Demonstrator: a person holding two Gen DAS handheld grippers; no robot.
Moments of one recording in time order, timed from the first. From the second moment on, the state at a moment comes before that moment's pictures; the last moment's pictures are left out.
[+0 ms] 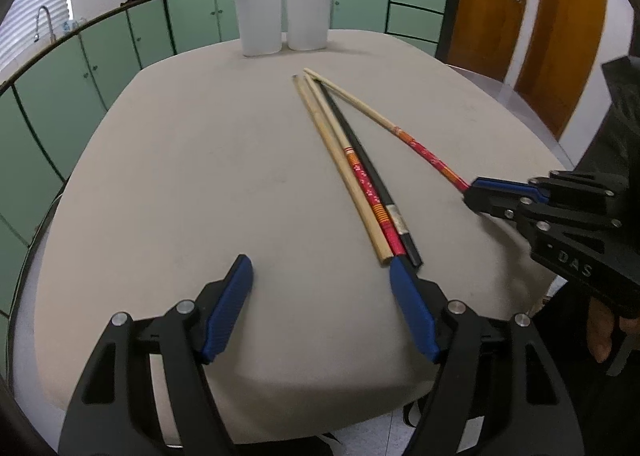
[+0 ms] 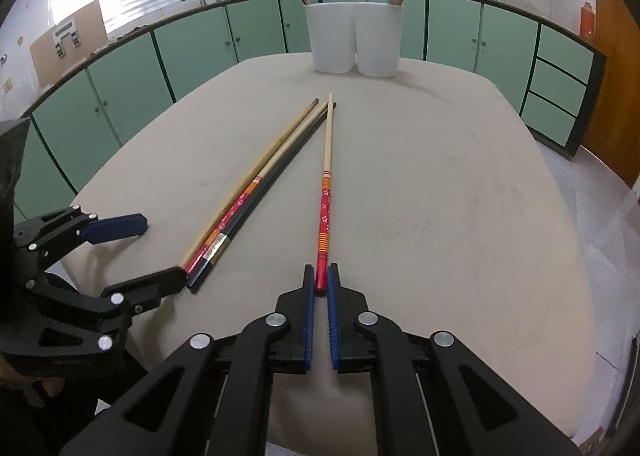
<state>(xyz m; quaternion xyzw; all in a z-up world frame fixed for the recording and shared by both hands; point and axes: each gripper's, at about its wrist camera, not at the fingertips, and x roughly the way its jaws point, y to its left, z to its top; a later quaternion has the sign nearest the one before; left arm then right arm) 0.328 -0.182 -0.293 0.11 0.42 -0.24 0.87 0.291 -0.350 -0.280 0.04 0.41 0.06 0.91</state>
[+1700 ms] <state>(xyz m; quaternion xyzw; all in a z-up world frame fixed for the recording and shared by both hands) 0.350 -0.129 -0.182 0.00 0.38 -0.22 0.90 0.288 -0.344 -0.153 0.03 0.36 0.04 0.93</state>
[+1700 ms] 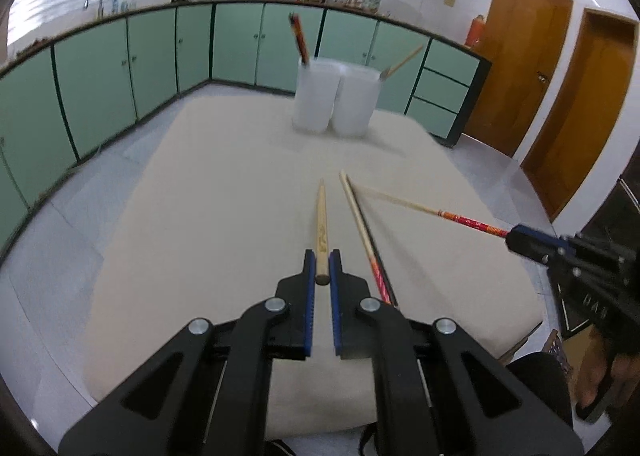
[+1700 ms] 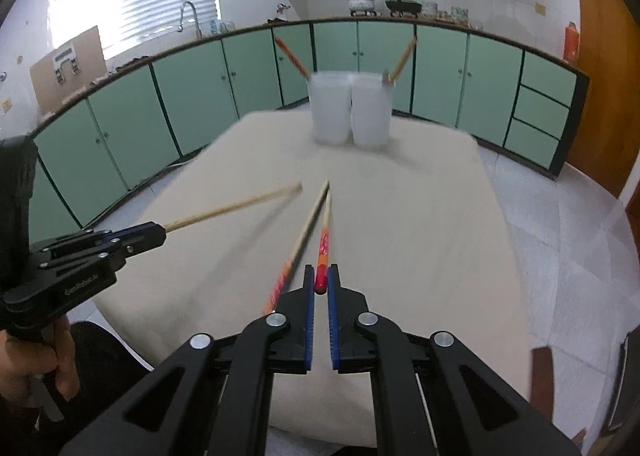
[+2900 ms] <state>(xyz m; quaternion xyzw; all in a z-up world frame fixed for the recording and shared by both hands) 0.513 -0.185 -0.001 0.05 0.33 -0.27 0.90 0.462 -0.363 0.027 -0.03 0.43 0.07 0.90</state>
